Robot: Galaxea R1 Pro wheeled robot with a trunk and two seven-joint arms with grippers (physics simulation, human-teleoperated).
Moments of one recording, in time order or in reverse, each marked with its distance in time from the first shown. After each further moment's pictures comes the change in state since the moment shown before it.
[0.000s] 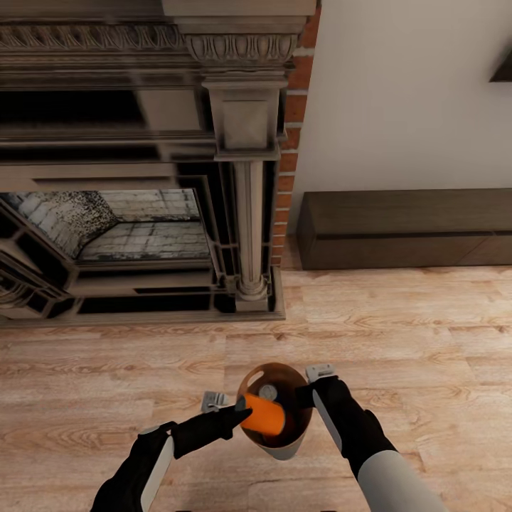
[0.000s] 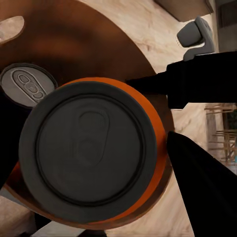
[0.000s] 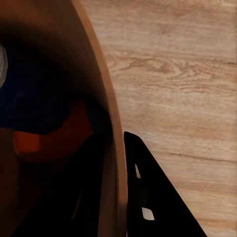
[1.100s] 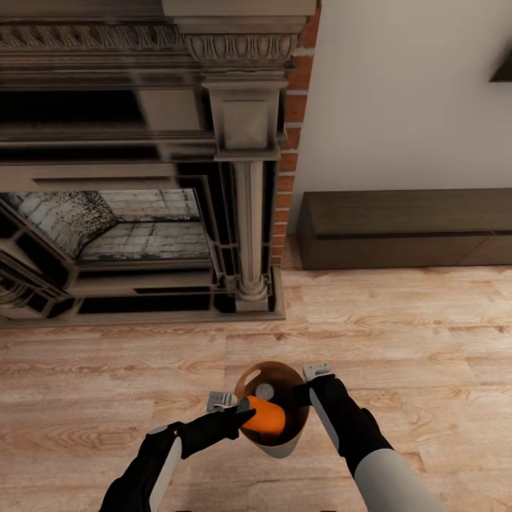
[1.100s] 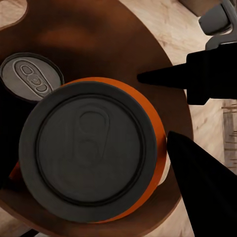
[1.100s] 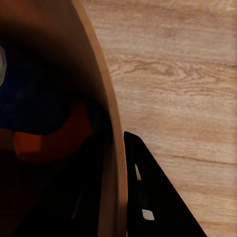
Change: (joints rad) left arm 0.000 -0.036 -0.001 0.001 -0.038 -0.003 0.088; right arm -0.006 0.013 0.002 0.000 0.000 0.002 0.000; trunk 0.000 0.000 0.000
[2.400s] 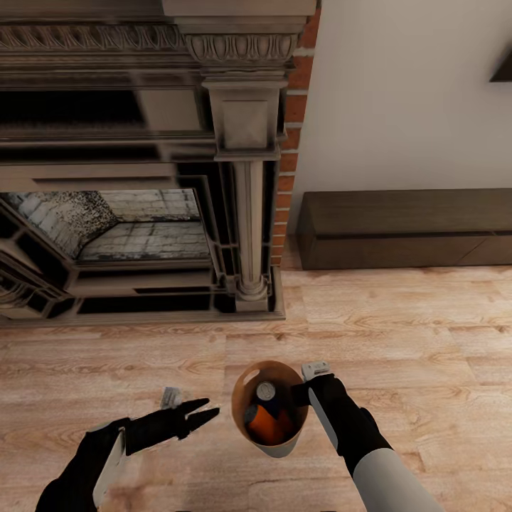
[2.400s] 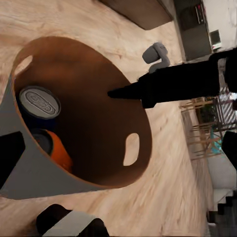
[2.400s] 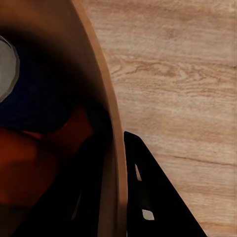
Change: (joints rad) left arm 0.000 0.190 0.143 -0.045 -0.007 0.011 -0.450; right arm -0.002 0.005 0.000 0.000 0.002 0.001 0.000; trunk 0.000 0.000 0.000
